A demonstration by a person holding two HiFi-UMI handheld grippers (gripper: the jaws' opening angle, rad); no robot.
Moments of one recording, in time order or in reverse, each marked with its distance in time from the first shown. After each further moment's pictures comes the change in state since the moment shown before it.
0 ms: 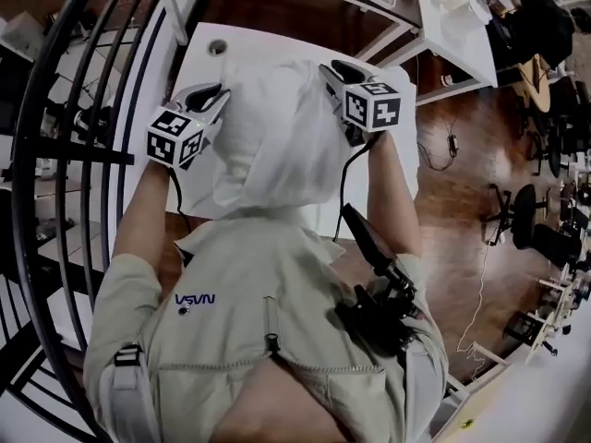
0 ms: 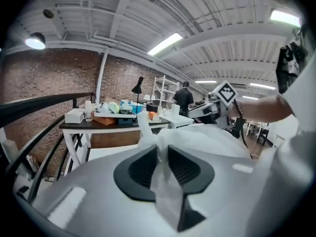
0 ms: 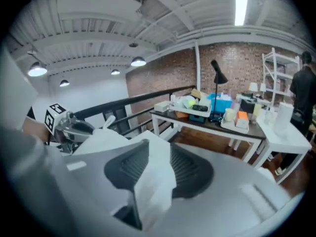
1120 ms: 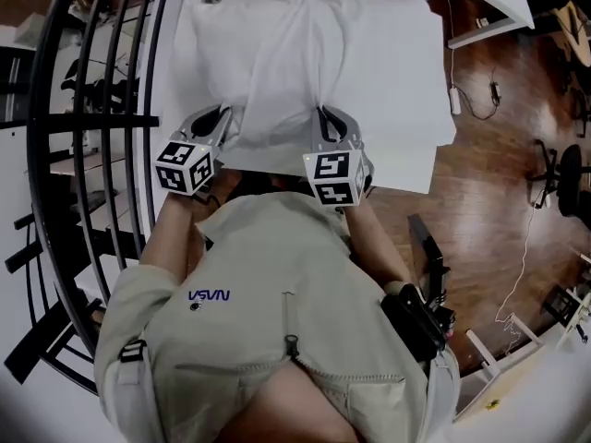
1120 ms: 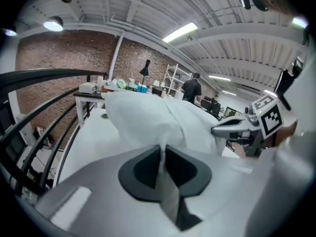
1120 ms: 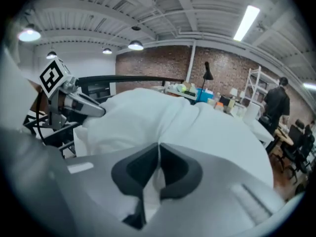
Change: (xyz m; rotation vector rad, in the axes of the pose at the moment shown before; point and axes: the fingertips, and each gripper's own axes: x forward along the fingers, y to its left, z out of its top) left arm -0.057 -0.117 -0.106 -0.186 0.139 0.095; right arm -0.124 0.126 -0.171 -0.115 0.127 -0.264
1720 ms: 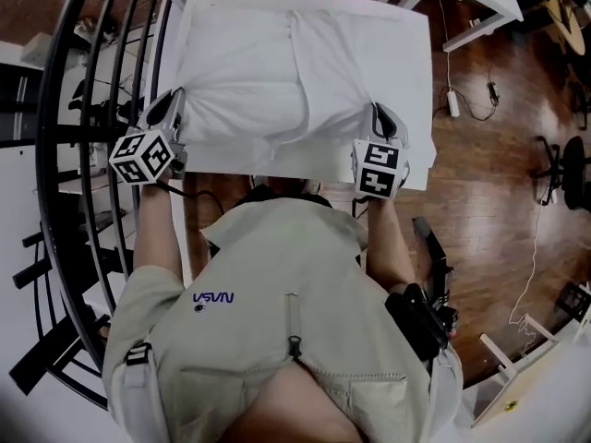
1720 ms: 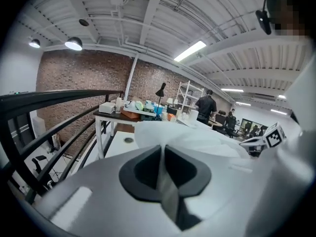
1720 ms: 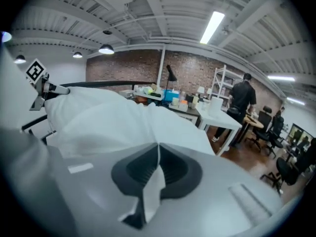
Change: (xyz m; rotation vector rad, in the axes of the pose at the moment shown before) left arm -0.028 0.081 0.079 -0.067 -0.199 0.160; right arm -0.026 -0.132 -0.041 0.215 -0.020 -0.278
